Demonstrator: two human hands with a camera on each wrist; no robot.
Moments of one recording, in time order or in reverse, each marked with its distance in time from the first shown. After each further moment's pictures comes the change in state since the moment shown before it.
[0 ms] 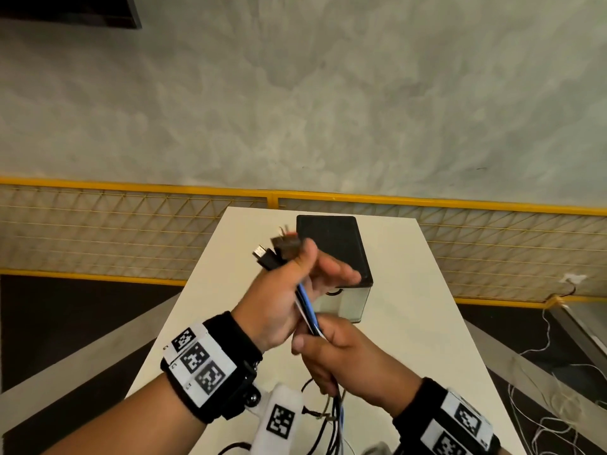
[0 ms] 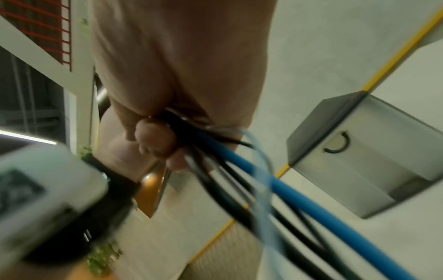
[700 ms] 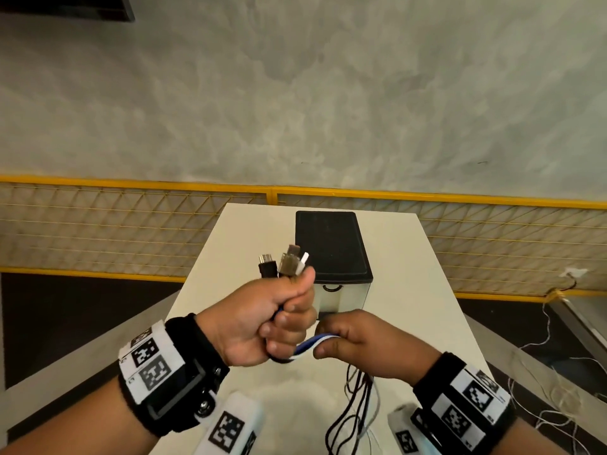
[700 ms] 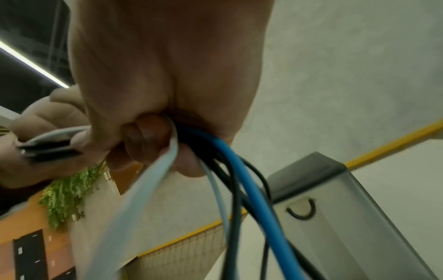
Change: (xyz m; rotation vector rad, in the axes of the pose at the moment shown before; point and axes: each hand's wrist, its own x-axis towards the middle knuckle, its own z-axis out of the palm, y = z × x) left_hand -0.019 0.018 -0.026 -0.007 -0.143 -0.681; right_hand 0.003 0.006 -0.050 -0.659 -0.091 -0.003
